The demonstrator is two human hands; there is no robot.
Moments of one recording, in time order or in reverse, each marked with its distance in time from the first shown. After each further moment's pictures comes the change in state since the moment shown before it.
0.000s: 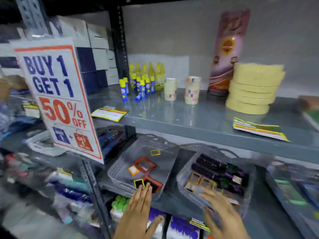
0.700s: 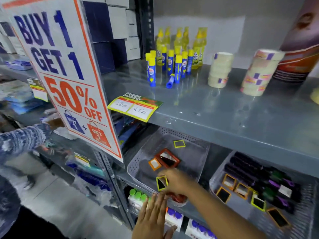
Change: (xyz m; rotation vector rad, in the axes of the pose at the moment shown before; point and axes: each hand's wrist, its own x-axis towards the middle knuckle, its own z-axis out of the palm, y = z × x) left_hand -0.014 -0.057 0.074 0.137 0.067 -0.097; right_hand 0.153 0.021 0.256 -0.031 -0.904 0.078
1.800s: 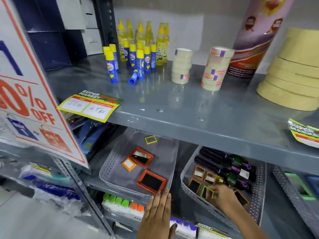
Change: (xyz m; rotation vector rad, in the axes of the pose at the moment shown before) left_hand 0.026 0.075 0.026 -0.148 -0.165 0.155; right_hand -0.190 0.119 -0.045 0.115 0.112 0.841
